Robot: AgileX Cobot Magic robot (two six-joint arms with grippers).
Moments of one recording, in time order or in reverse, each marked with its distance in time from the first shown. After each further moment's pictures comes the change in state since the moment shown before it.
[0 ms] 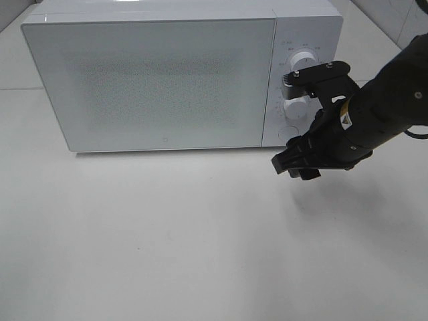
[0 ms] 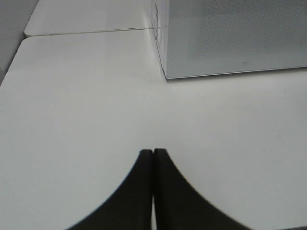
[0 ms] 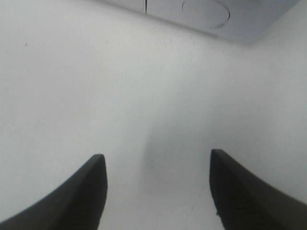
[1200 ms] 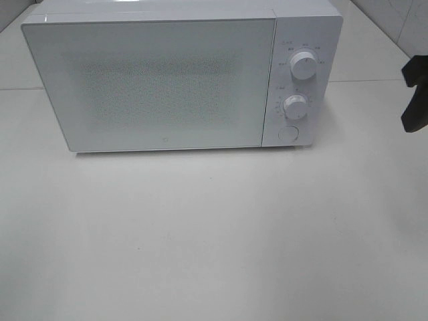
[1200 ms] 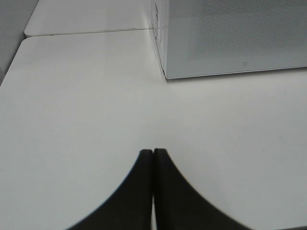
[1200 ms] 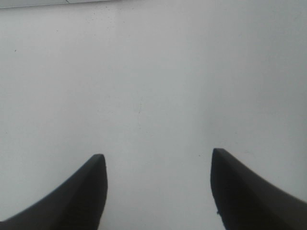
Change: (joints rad) left arm 0.000 0.000 0.000 0.000 0.000 0.000; right arm -0.372 -0.399 -0.146 0.364 0.605 -0.255
